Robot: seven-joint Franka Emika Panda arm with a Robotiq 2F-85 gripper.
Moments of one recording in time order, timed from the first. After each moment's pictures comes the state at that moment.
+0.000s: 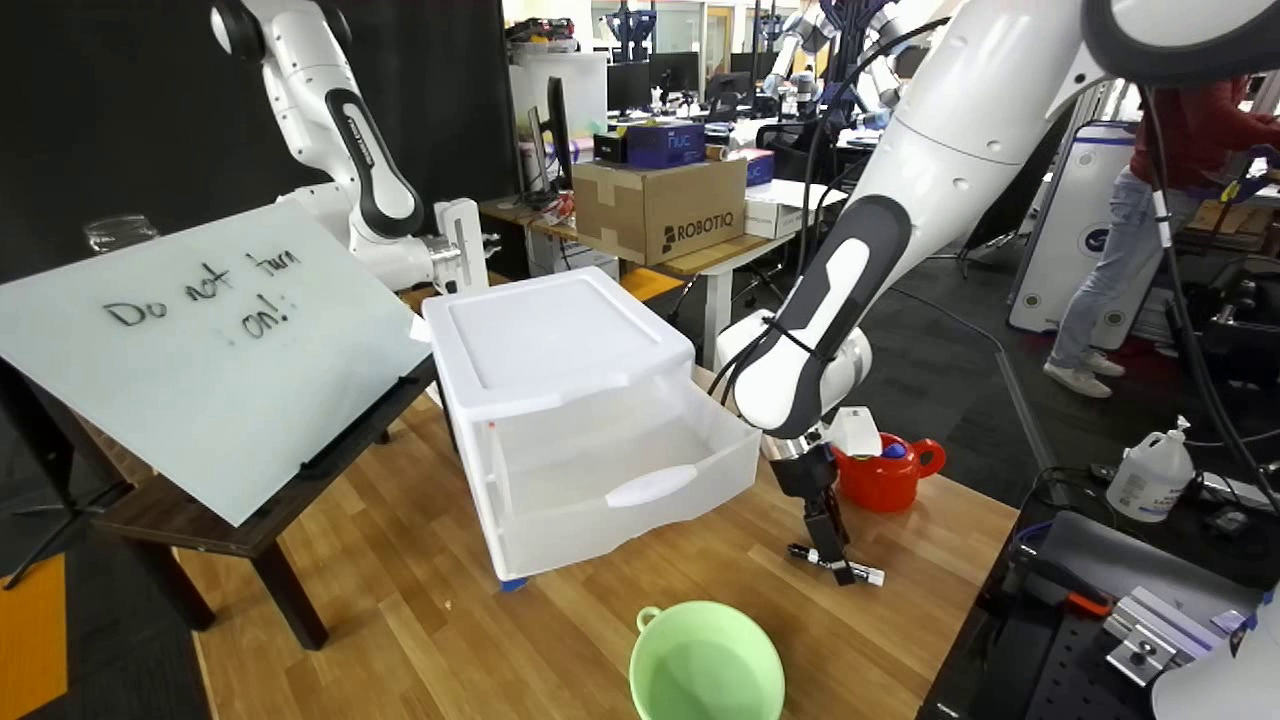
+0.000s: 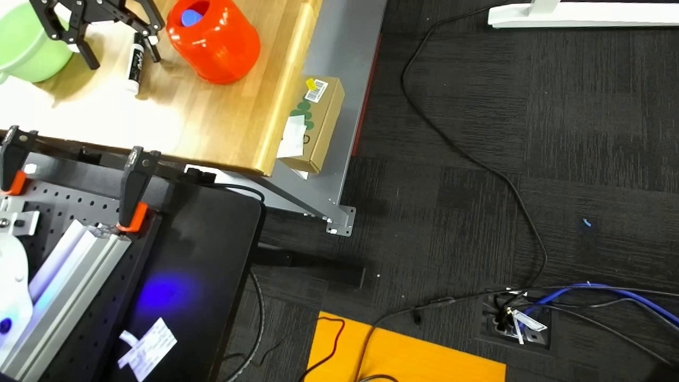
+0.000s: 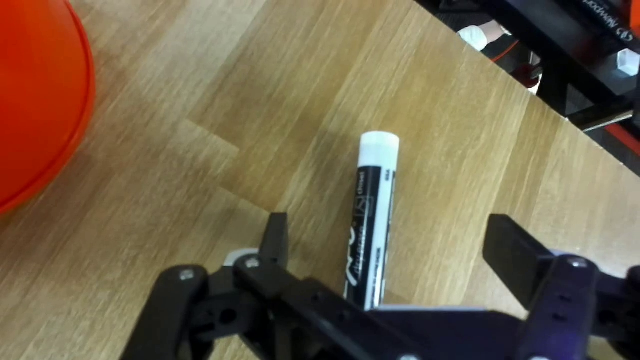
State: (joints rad) arm -0.02 0.56 0.06 -2.26 0.00 2.22 -0.58
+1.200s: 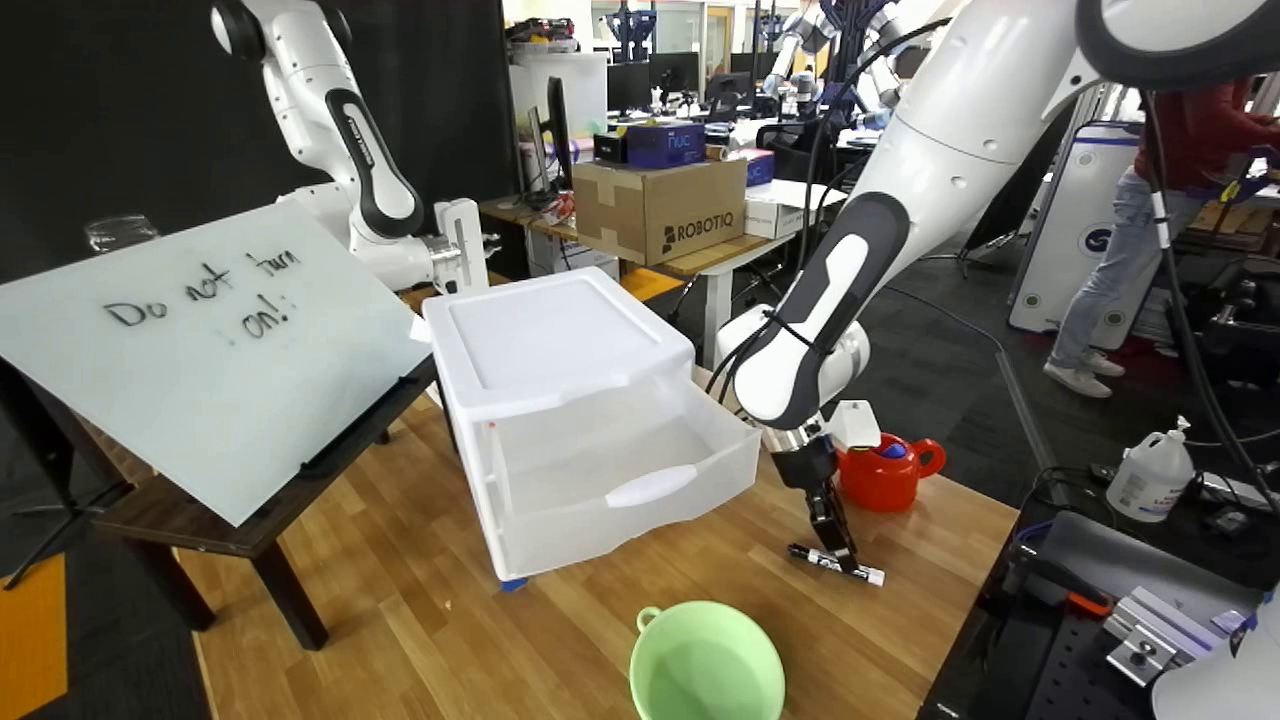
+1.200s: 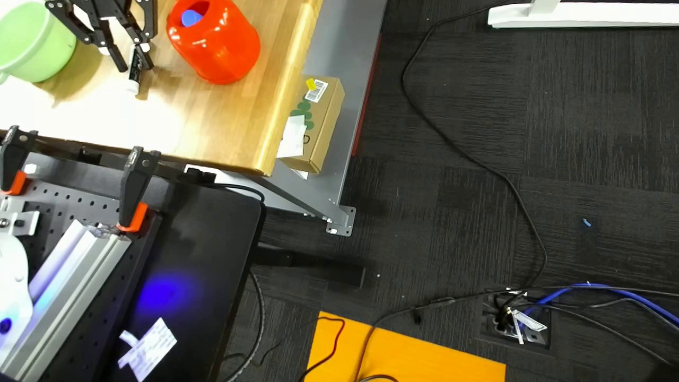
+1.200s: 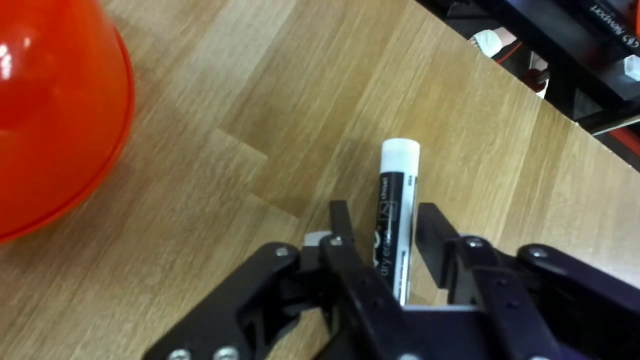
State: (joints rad) arm -0.05 0.57 0.06 -2.24 -0.02 2.19 -0.58
